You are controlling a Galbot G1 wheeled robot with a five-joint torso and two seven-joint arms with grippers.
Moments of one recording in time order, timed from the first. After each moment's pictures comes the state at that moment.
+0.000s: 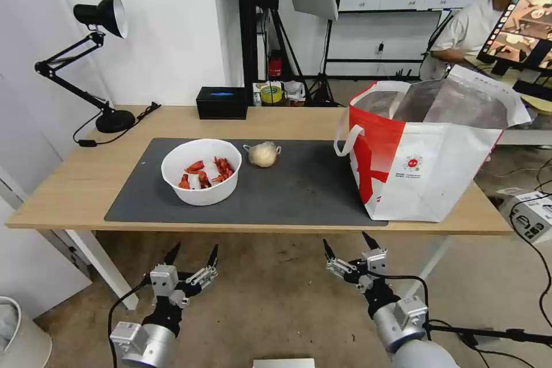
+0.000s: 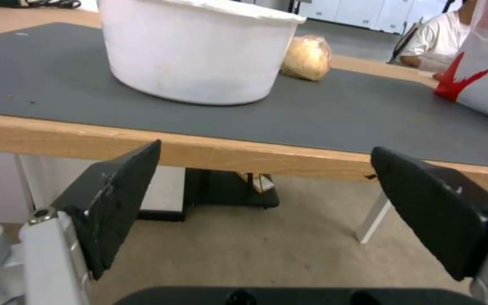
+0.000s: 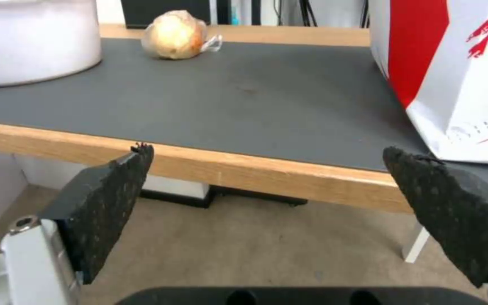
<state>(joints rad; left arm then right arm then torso) 1.78 -1.30 -0.52 -2.15 -0.36 -0.09 0.02 -1.49 0.82 0.06 2.13 0.45 0.08 0.46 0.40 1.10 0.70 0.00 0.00</state>
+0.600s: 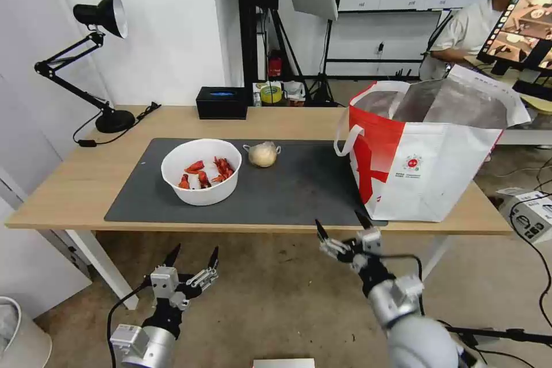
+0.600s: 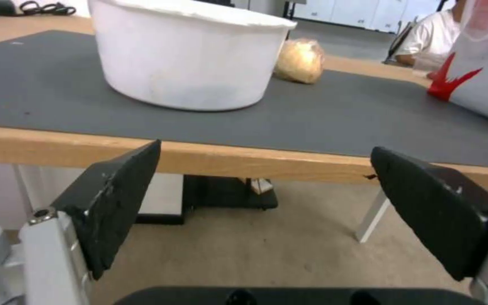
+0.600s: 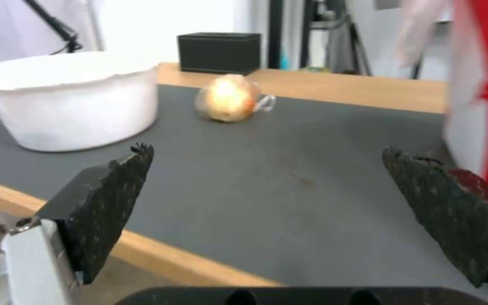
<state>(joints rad) 1.79 -1.29 -0.51 -2.16 -0.35 -0.09 0.02 -1.24 0.82 0.03 2.13 0.56 -0.04 0.31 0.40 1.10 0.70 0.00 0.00</state>
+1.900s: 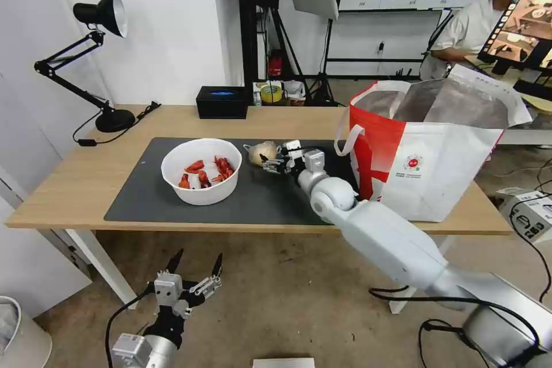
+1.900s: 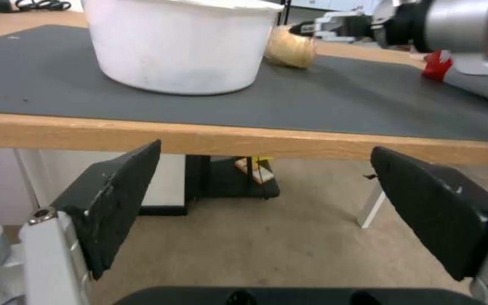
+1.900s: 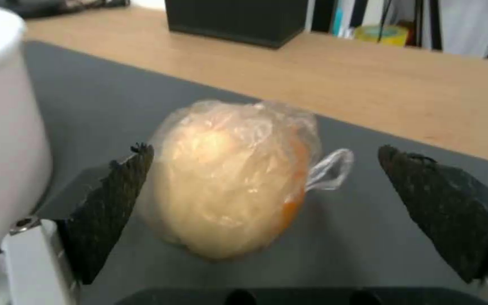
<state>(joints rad) 1.85 -1.33 -0.51 -2.19 -0.28 -0.09 0.04 -0.28 1.24 -0.45 1.19 0.82 -0.20 0.16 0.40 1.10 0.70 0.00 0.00</state>
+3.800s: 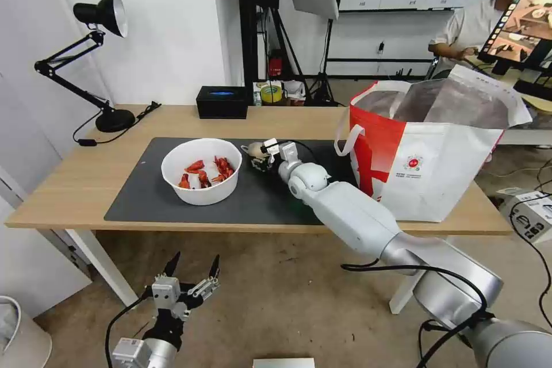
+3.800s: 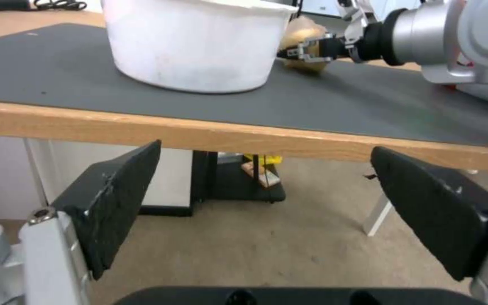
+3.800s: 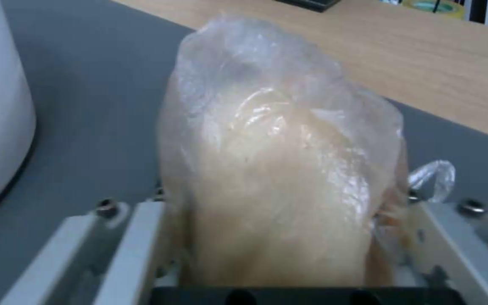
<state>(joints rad) 1.85 -1.36 -0.52 -2.17 -0.27 -0.12 0.04 -0.21 1.35 -0.47 1.00 0.74 -0.24 0.06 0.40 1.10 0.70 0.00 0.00</state>
